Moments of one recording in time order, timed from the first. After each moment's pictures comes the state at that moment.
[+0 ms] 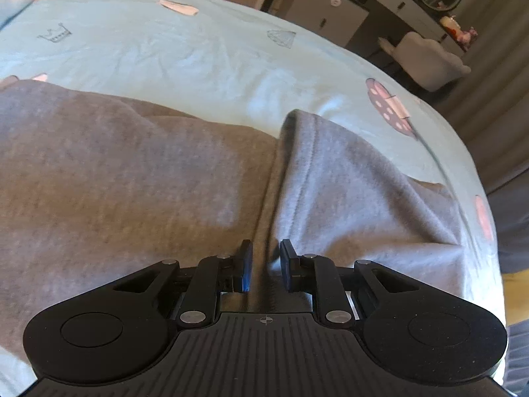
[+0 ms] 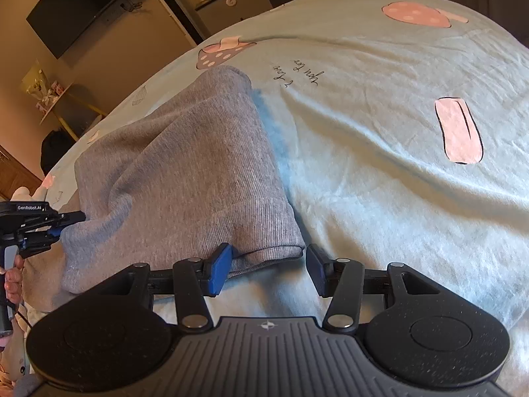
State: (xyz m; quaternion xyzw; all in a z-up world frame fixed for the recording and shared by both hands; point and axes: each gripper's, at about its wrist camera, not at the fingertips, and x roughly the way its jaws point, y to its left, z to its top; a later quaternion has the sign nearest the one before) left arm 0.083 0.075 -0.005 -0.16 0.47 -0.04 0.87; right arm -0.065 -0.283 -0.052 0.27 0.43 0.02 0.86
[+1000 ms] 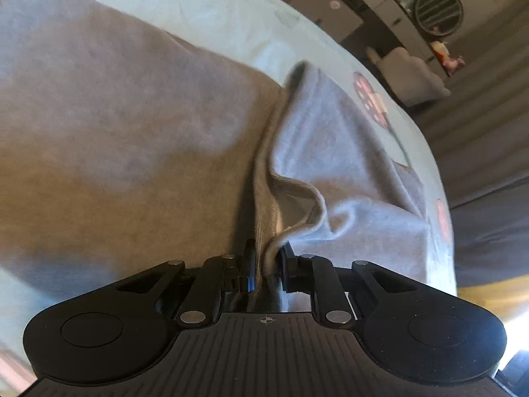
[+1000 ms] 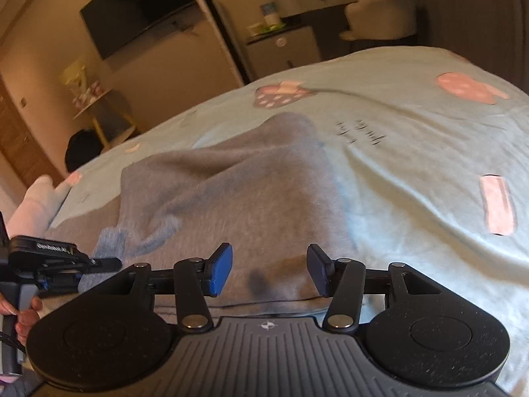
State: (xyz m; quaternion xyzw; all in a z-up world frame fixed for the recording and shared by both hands) left arm 0.018 0.099 -0.025 -0.27 0.46 -0.07 0.84; right arm -0.063 -0.238 -0.018 0.20 0.35 0.07 0.91
